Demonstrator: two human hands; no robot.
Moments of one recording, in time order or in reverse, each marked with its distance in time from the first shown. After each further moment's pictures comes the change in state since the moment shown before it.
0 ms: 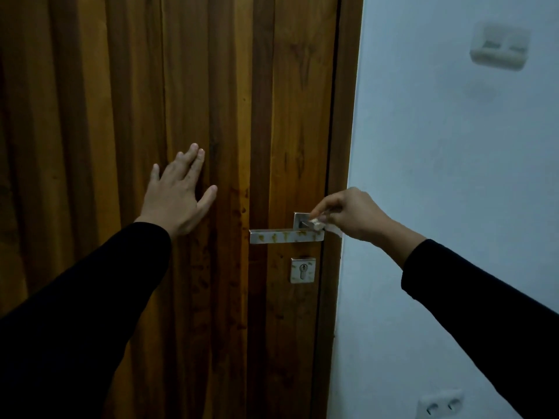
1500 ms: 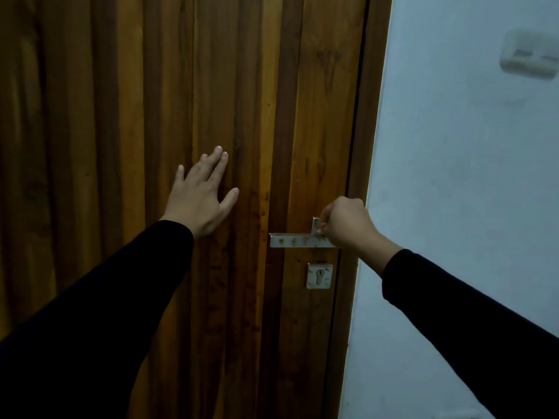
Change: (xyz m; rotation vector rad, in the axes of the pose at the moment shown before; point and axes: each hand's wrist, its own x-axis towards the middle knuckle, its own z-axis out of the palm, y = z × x) left_hand -0.001 -0.002 -0.002 -0.004 -0.023 0.010; right_hand 0.020 -0.027 0.040 -0.295 0.082 0.153
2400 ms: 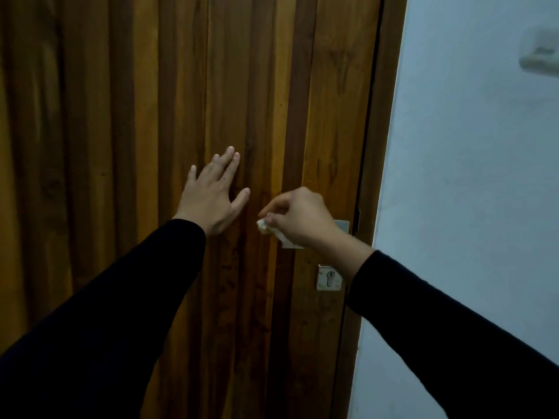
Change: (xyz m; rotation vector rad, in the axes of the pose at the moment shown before) left_hand 0.000 -0.001 -0.001 -0.010 -0.004 0.010; right_hand -0.015 -0.080 0.004 0.384 -0.143 -0.249
